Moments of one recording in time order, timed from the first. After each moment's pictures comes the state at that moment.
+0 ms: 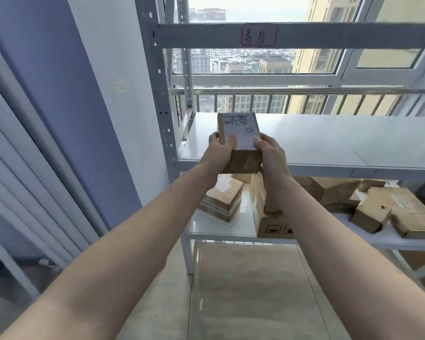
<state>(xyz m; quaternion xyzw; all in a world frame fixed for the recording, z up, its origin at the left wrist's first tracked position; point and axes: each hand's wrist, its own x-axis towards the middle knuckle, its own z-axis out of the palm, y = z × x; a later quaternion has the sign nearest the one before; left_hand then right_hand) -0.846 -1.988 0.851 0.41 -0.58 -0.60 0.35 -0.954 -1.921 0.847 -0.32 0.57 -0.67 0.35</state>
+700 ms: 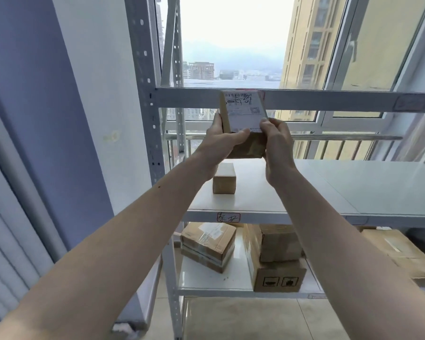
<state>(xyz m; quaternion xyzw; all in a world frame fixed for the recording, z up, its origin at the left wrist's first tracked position) -0.865 -2.028 0.972 0.21 -0.67 -0.57 0.42 -0.977 -1.969 0.966 -0.36 0.50 -0.75 0.24</state>
